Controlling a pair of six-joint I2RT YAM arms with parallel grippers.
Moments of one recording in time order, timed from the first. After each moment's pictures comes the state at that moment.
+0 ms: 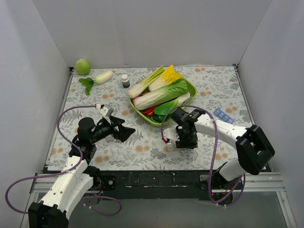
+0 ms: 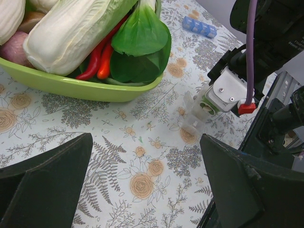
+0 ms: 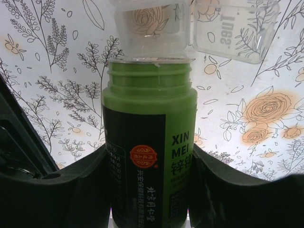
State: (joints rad) left arm -0.24 0.66 0.40 0.07 0.67 -0.25; right arm 0.77 1.49 0.96 -0.99 -0.06 -0.90
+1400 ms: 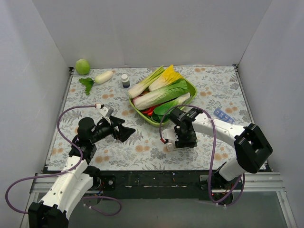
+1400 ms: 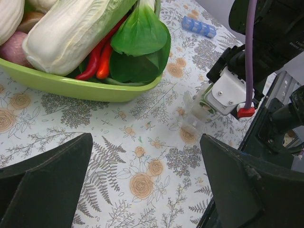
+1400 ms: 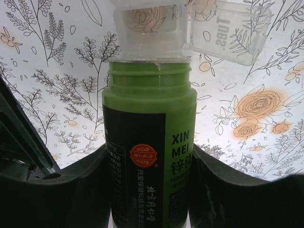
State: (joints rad) left arm -0.24 0.66 0.40 0.07 0.67 -0.25; right arm 0.81 1.51 1.01 -1.03 -0.01 -0.91
